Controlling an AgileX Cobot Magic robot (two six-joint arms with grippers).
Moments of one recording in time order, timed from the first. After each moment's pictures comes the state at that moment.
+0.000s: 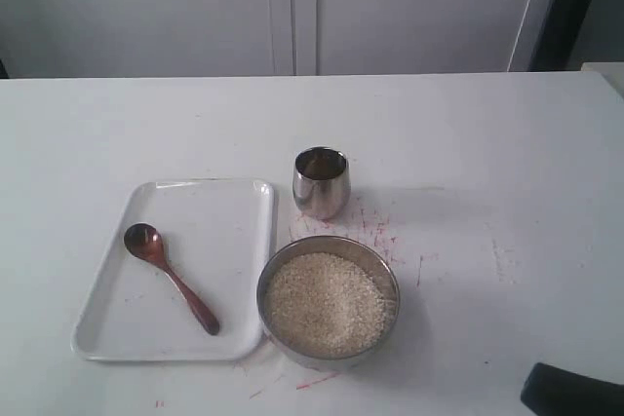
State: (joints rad) left arm -0.09 0.00 0.00 0.01 0.05 0.16; right arm 0.81 0.00 -0.01 0.24 0.06 -0.20
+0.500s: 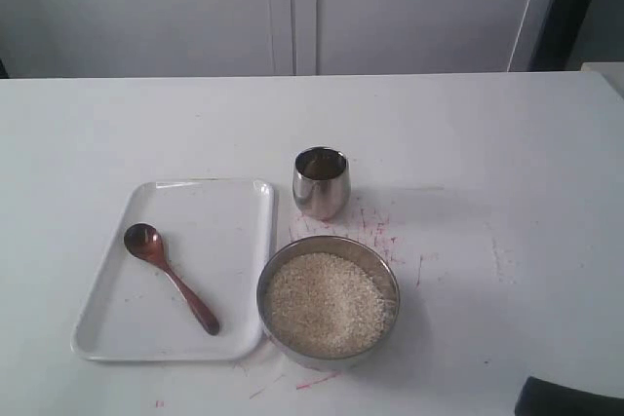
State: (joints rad) left arm -0.09 0.00 0.00 0.01 0.05 0.16; right arm 0.81 0.00 -0.01 0.23 0.11 -0.23
